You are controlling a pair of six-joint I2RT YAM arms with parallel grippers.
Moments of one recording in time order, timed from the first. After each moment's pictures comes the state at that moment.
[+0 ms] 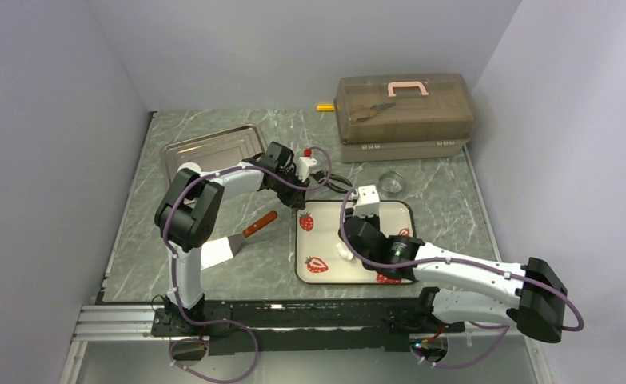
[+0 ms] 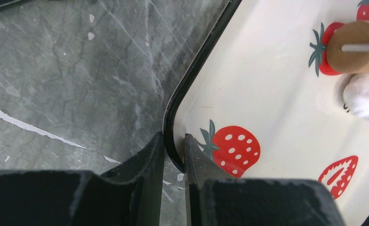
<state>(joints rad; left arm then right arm) -0.52 1.99 1.30 -0.32 0.52 0.25 1.08 1.06 0.66 -0.31 0.82 0.51</state>
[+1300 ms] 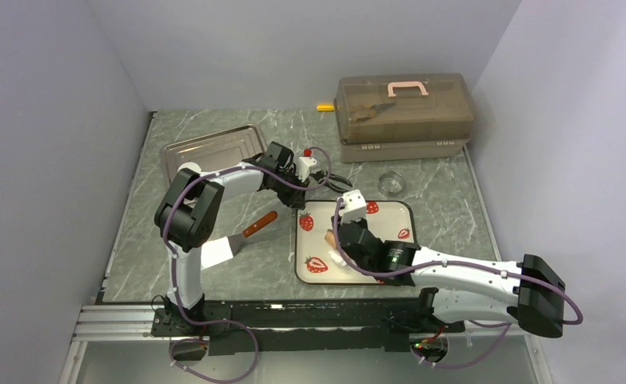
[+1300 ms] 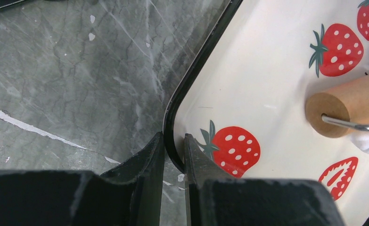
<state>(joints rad) -0.51 1.99 1.29 -0.31 0.52 0.25 1.13 1.07 0.61 -0.15 0.71 0.40</state>
